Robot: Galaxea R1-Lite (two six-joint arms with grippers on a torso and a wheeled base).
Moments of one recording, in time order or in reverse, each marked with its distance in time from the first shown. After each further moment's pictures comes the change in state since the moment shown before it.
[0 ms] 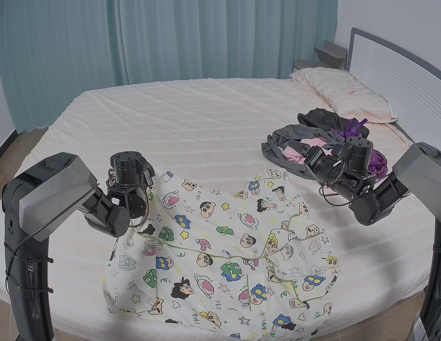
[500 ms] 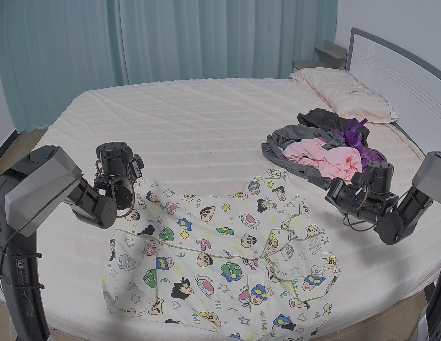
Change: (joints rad) left arm 0.059 -0.061 0.001 0.041 -0.056 0.007; right arm -0.101 -0.108 0.340 -0.008 0.111 -0.087
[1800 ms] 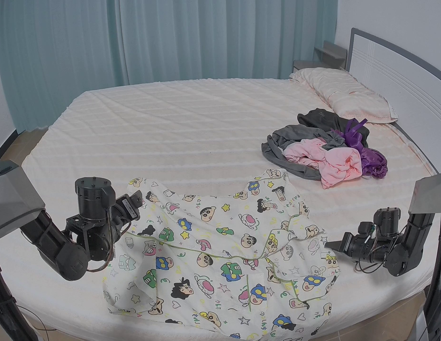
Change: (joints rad) left arm -0.119 -0.331 0.603 -0.074 -0.150 -0.346; right arm -0.125 0.135 0.346 -0.150 0.206 -0.187
